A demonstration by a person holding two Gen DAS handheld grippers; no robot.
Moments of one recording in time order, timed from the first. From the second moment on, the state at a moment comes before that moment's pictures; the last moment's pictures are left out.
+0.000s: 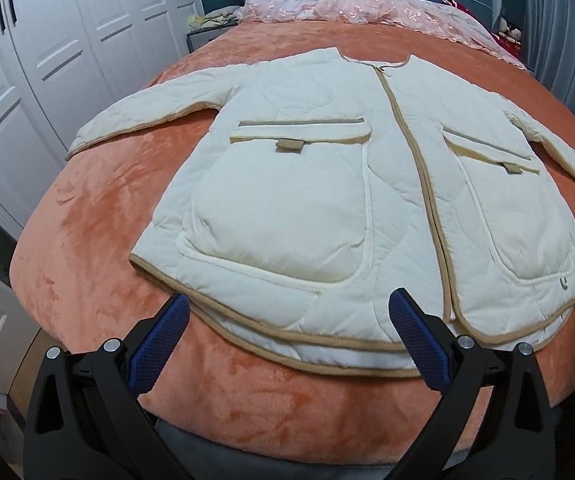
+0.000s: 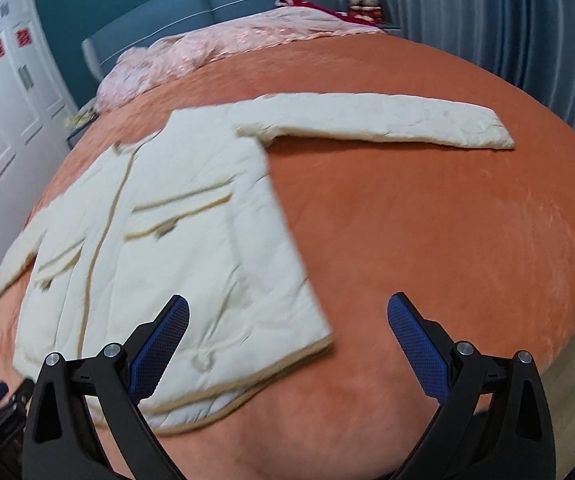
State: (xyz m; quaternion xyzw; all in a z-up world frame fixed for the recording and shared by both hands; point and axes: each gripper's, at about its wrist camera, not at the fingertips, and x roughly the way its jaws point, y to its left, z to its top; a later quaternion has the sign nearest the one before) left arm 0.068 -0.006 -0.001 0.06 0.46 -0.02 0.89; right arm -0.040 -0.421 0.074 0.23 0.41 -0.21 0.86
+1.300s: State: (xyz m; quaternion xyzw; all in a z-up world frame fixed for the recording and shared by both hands) left arm 0.187 0.005 -0.035 0.06 0.49 0.07 0.86; right arm 0.177 -0.507 0.162 0.22 0.27 -0.13 0.93
